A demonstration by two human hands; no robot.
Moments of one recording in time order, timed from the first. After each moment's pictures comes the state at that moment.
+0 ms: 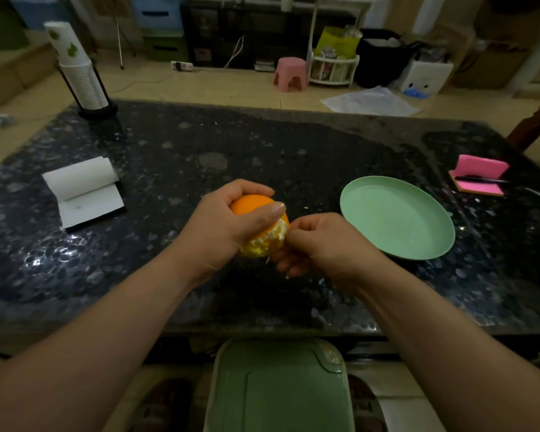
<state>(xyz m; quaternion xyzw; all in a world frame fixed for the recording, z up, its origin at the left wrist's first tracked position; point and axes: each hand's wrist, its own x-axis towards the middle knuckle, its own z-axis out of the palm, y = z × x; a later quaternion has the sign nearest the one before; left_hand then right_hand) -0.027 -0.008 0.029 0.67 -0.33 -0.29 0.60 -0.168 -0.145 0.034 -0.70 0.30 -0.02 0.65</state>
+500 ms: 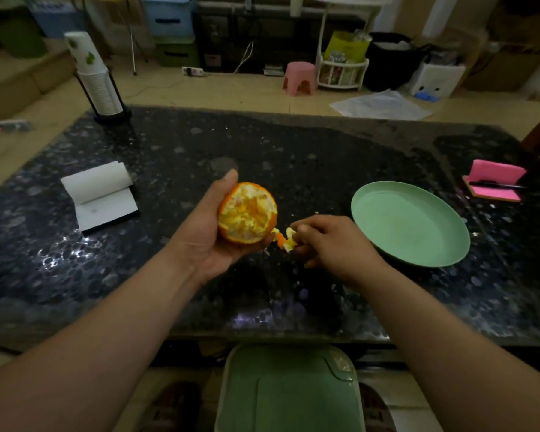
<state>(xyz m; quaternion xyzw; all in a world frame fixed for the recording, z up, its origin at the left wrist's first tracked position) -0.009 -0.010 0.026 0.46 -0.03 -0.48 0.75 -0.152 -0.166 0.001 -0.78 0.35 -0.09 0.51</state>
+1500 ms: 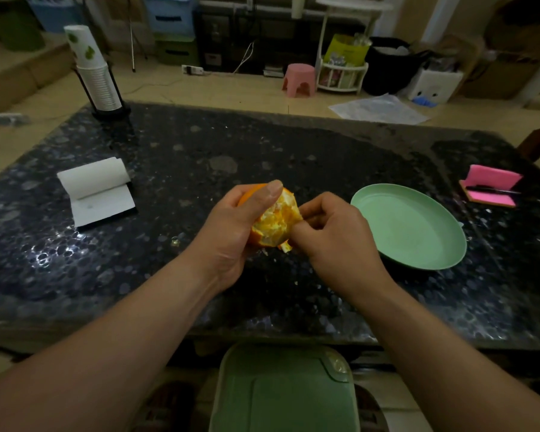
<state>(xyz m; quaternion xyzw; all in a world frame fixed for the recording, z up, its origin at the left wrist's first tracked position) -0.031 -0.023 0.022 0.57 -0.16 -0.38 0.71 -0.160 -0.127 0.035 -0.81 0.31 -0.24 0.44</state>
